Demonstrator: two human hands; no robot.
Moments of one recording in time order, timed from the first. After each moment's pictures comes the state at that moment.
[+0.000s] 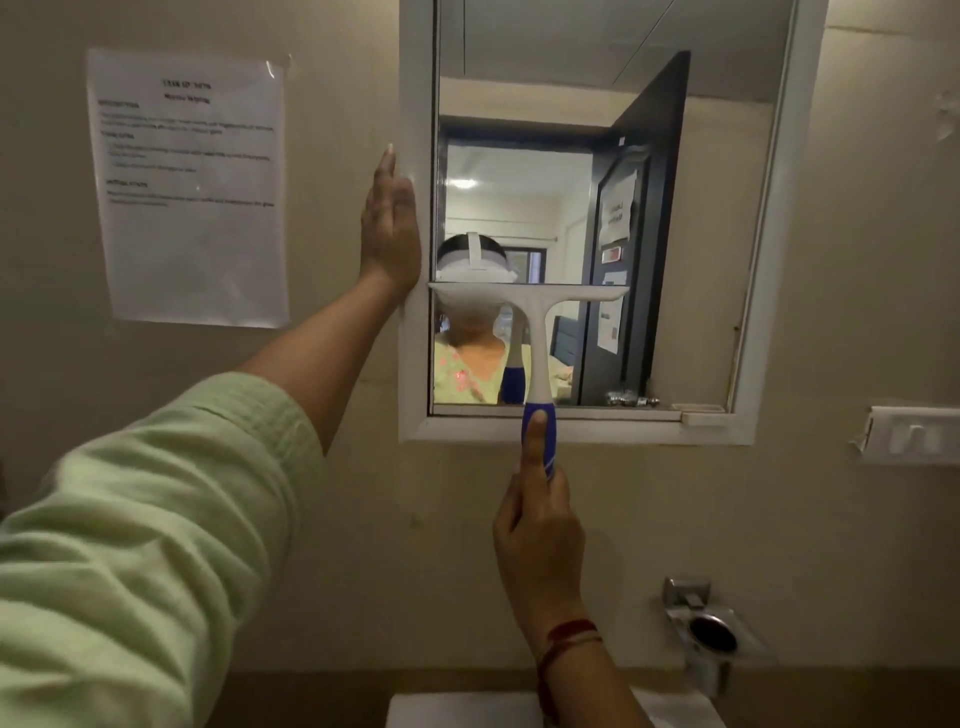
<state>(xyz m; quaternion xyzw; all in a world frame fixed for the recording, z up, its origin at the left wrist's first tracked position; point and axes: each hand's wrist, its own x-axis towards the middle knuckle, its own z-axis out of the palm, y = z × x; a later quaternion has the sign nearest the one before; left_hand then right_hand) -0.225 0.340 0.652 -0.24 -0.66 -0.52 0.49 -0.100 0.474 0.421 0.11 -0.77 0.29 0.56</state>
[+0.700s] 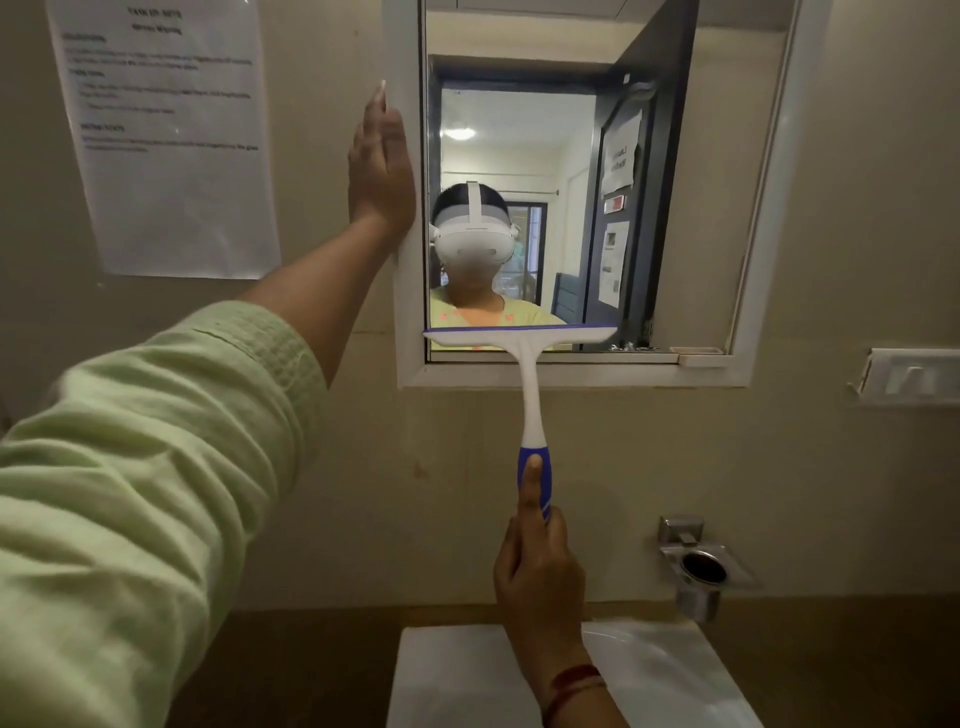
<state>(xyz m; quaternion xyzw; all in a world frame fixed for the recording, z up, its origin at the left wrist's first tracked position) -0.228 0.341 0.651 -0.20 -0.67 -0.50 0.51 -0.066 0.474 0.340 0.08 -0.82 0.31 0.47</state>
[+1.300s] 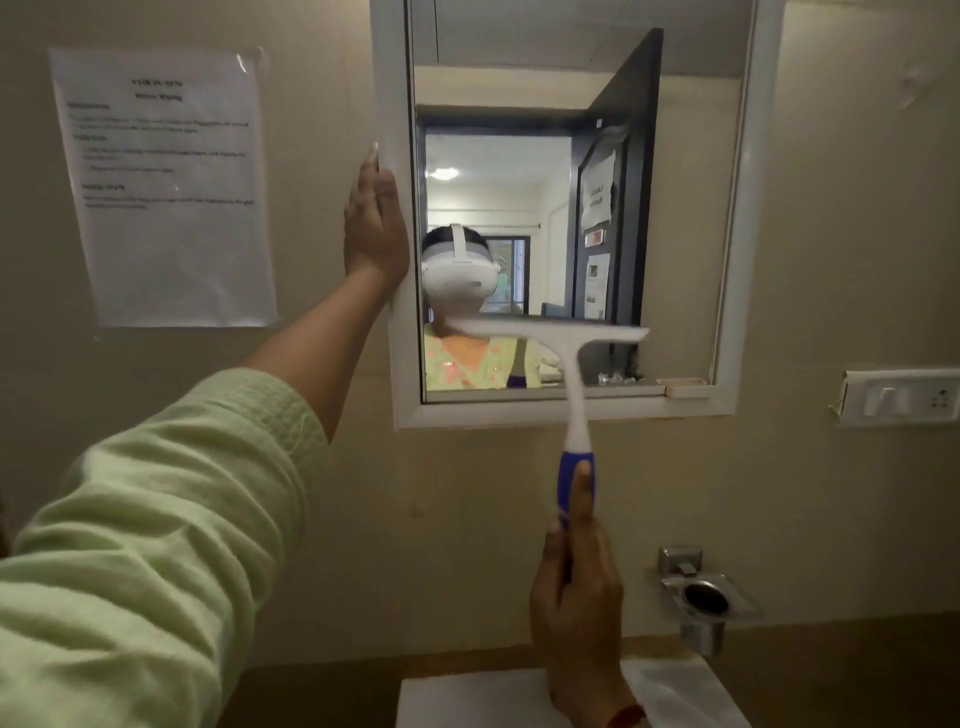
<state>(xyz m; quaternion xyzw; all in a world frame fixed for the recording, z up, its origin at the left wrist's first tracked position) -0.226 0.340 0.648 -0.21 -0.67 -0.49 0.52 -0.050 0.485 0.375 0.11 -0.72 0.40 0.55</state>
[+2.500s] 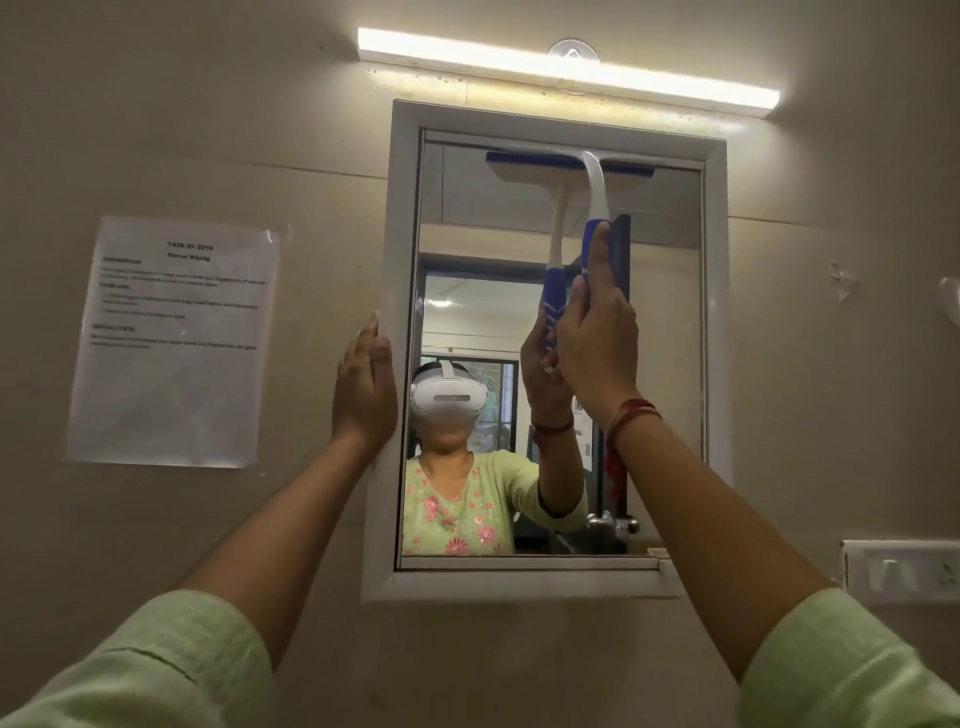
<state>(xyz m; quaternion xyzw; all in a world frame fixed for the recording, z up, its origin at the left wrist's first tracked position) -0.227 0.341 0.648 -0.21 -0.65 -0.47 0.56 -0.155 0.546 0.706 0.13 -0.65 0.28 0.69</state>
